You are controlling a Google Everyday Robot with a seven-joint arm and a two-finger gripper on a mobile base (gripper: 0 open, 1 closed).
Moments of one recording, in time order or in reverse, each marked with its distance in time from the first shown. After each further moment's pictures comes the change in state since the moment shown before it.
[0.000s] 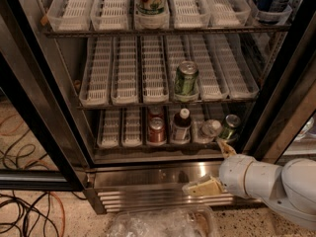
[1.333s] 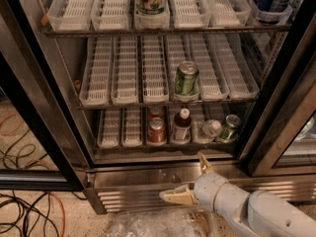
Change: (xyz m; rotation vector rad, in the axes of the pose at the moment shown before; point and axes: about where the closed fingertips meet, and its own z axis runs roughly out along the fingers) arm 0.024 0.034 0.072 0.056 -0.189 0.069
